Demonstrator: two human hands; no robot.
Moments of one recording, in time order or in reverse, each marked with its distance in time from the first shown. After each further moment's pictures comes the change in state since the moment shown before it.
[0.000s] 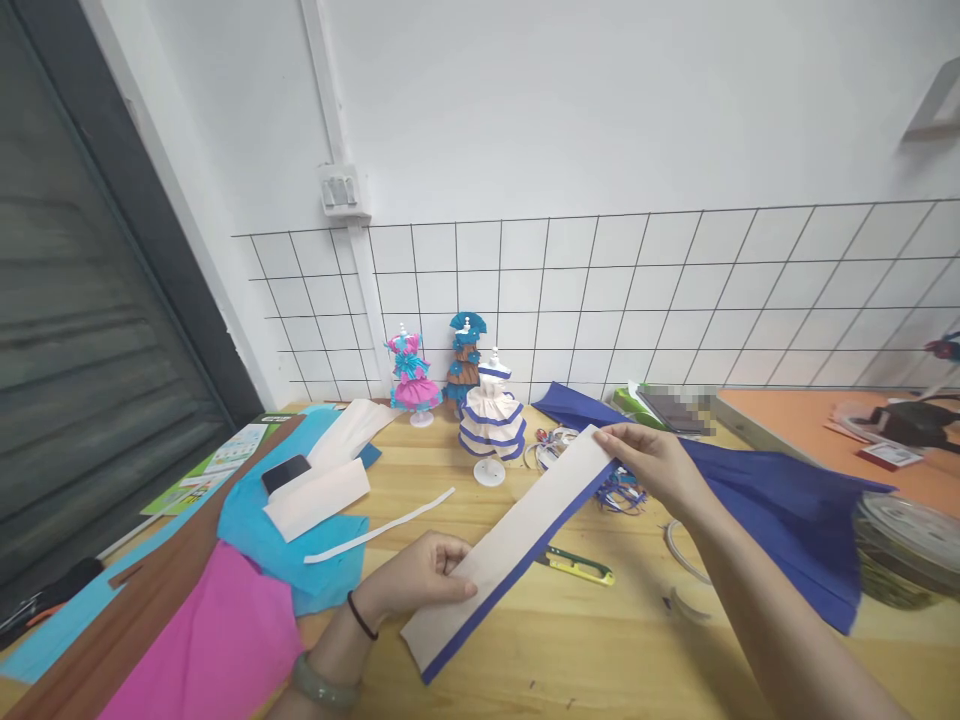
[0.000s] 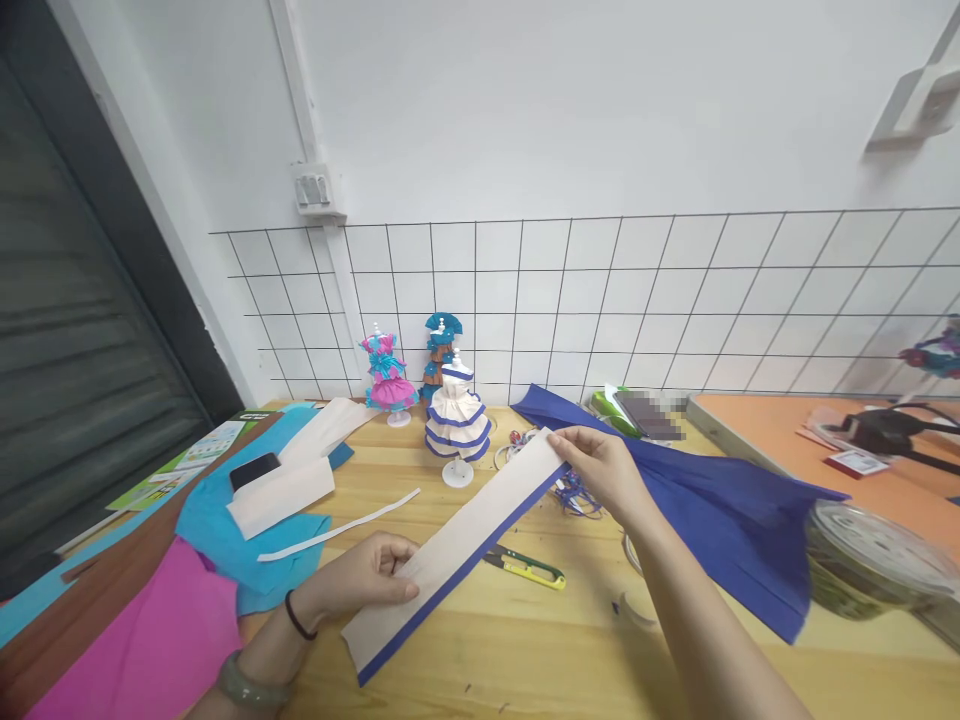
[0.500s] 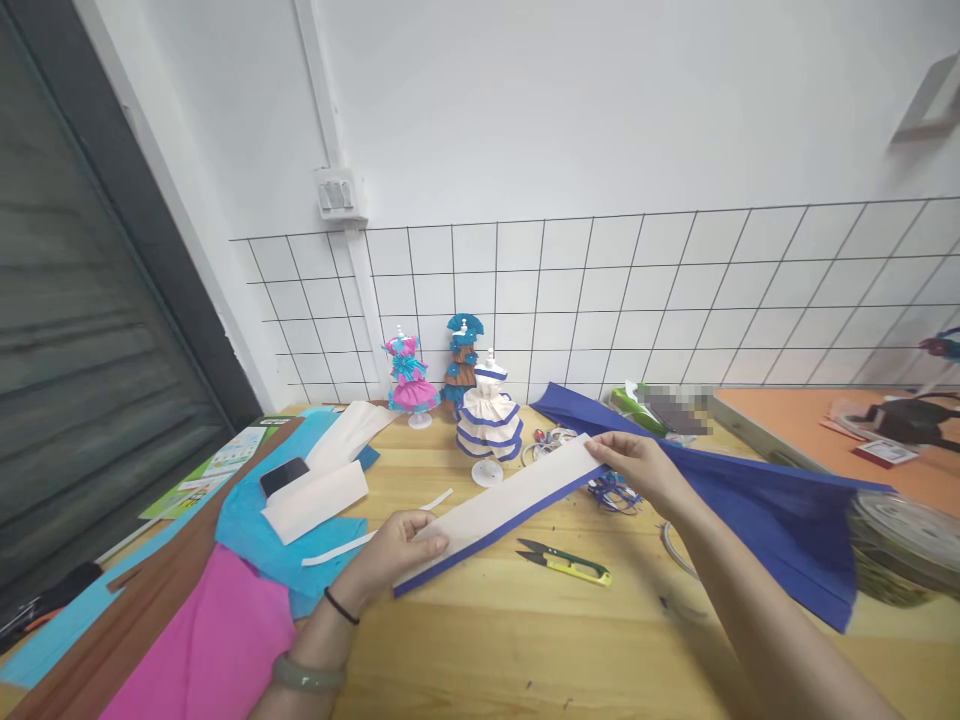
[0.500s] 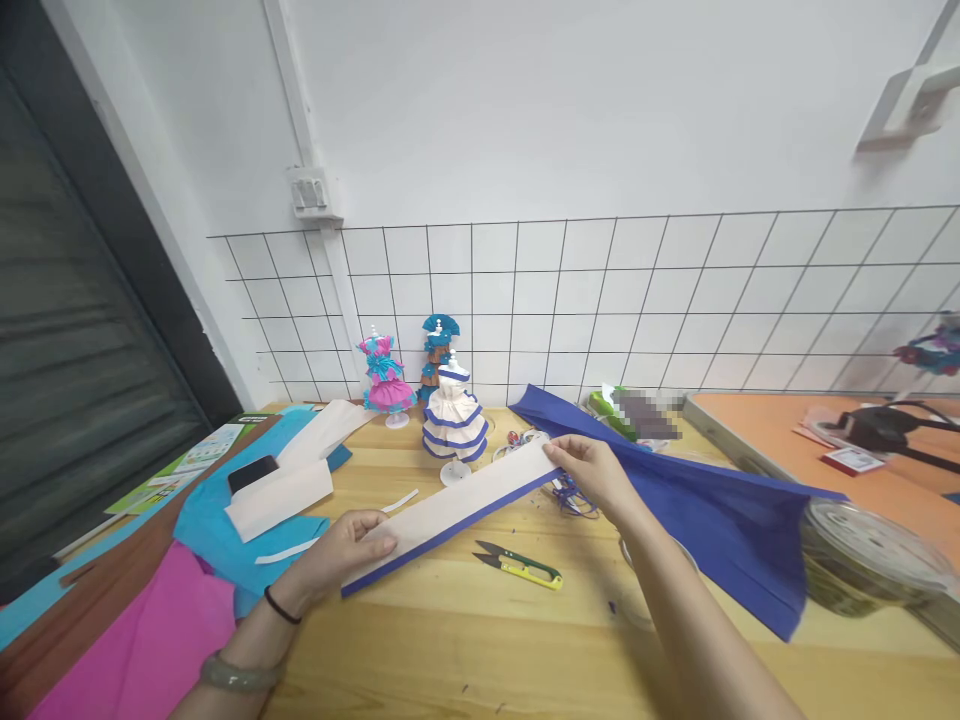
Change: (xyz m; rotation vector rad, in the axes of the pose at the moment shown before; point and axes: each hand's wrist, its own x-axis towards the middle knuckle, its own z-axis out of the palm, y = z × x) left_hand -0.003 0.001 -0.028 0.147 0.338 0.102; right_hand 0.011 0.023 0.003 0.052 -0.101 0.057
